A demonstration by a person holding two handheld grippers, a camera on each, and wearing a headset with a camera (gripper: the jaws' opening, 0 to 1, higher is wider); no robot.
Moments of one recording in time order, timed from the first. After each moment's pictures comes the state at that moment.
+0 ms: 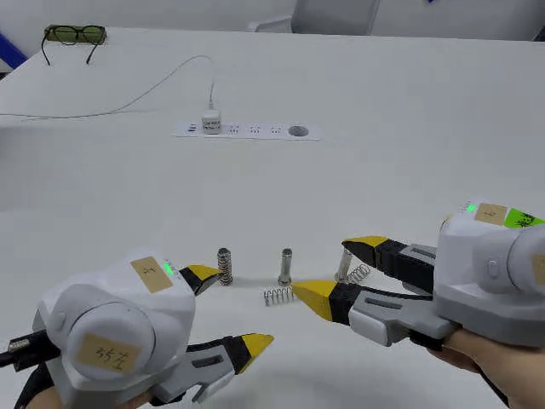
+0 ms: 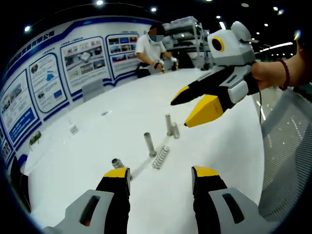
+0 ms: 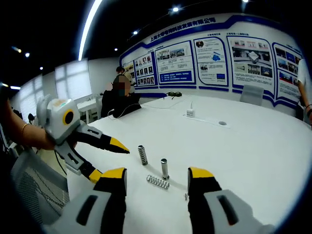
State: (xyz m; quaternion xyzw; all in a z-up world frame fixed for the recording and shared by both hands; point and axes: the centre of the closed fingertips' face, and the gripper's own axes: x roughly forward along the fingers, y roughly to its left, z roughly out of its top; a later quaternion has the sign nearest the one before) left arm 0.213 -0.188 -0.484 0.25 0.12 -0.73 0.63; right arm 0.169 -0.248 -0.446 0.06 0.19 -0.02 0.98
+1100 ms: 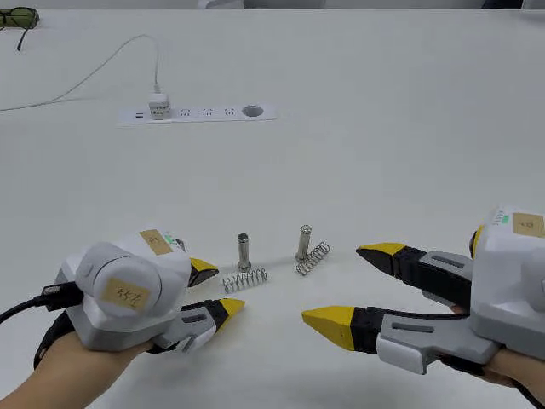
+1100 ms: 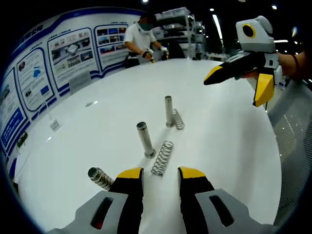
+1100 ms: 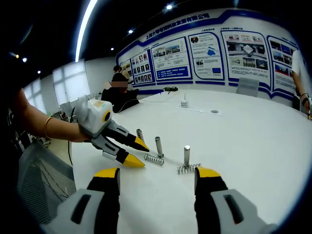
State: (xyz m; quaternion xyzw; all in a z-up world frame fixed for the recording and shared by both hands) left arm 0.215 -0.228 -0.534 0.28 0.15 -0.75 0.58; right arm 0.115 -0.252 -0.461 0.08 0.20 -0.03 0.98
